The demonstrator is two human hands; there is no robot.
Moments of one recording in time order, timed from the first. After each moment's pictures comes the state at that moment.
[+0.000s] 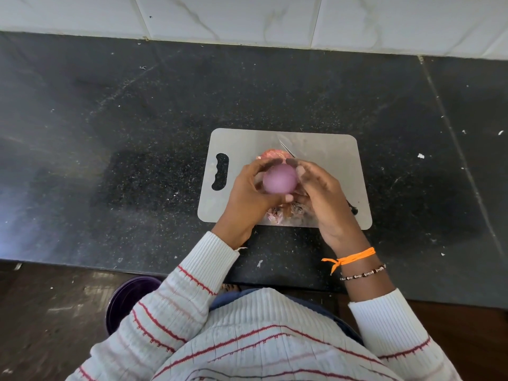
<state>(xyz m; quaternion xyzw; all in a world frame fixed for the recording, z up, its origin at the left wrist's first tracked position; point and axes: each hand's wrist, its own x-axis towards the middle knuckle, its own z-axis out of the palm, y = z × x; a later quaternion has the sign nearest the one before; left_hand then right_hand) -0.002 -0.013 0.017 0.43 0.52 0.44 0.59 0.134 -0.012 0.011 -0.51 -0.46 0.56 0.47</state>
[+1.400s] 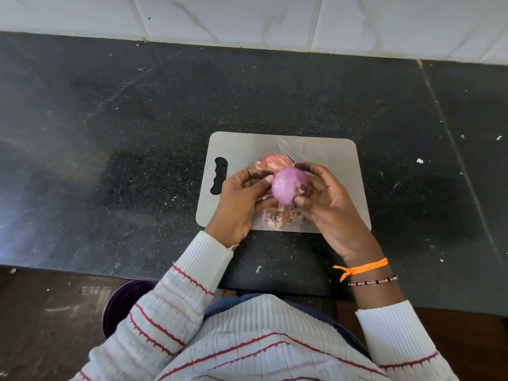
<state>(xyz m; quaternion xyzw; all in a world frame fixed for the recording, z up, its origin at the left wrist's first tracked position) -0.006 -0.003 0.025 0.25 0.48 0.49 0.68 0.152 -0.020 0.017 -0.39 -0.43 0.66 0.47</state>
